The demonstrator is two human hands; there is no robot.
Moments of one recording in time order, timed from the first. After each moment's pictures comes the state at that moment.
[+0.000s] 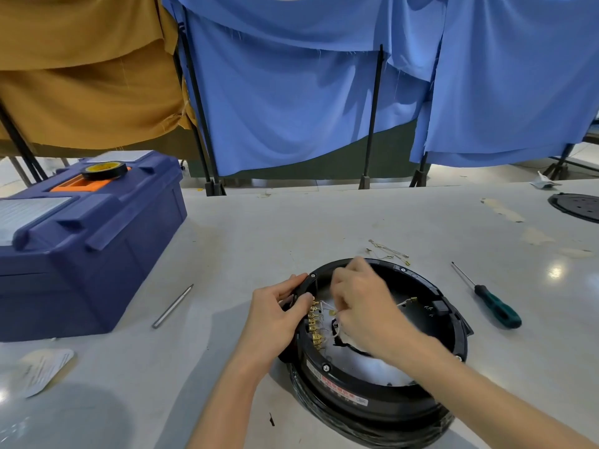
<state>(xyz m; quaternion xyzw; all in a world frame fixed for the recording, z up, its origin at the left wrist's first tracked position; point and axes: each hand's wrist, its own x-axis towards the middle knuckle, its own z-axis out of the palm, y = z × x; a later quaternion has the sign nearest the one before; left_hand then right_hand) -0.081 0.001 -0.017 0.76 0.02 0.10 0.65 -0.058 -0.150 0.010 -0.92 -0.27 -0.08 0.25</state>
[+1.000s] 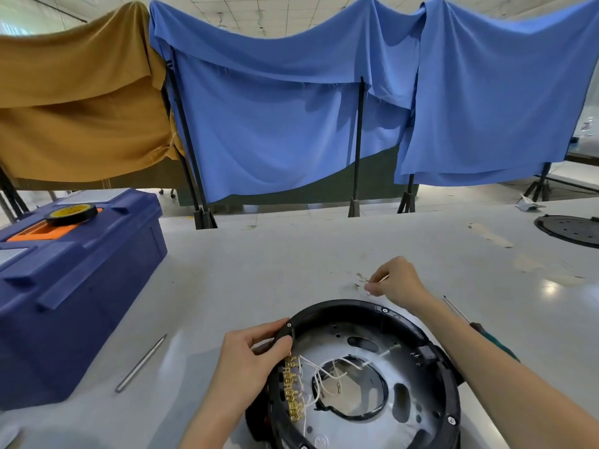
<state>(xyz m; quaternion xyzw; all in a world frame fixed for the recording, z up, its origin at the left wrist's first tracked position) -0.063 0.008 -0.011 0.76 0.03 0.08 0.65 0.100 -0.233 -0.006 -0.91 -0.03 -0.04 0.41</state>
